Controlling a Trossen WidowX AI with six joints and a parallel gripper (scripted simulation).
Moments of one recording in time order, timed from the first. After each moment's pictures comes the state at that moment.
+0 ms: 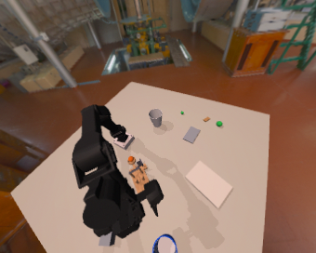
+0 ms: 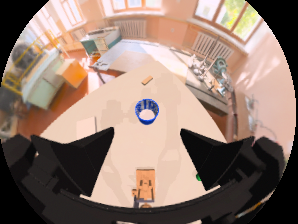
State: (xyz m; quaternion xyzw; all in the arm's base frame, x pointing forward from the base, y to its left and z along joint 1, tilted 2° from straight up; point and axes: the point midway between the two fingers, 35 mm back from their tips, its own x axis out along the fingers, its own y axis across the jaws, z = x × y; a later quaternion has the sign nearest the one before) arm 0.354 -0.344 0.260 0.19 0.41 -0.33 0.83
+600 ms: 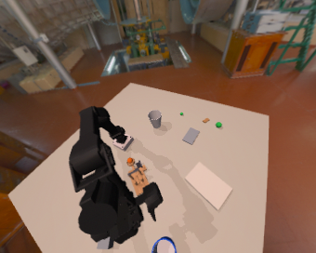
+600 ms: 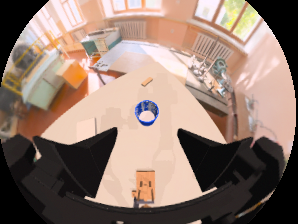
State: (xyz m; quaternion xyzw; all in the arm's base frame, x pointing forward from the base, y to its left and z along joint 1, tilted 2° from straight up) arm 0.356 -0.347 0.261 0.19 0.40 -0.33 0.83
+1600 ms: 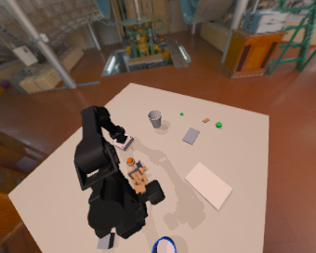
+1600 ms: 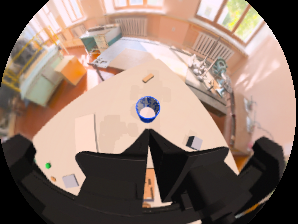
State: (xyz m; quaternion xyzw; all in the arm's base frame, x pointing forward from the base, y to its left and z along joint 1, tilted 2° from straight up) arm 0.357 -0.338 0.253 0.18 0.42 -0.33 0.83
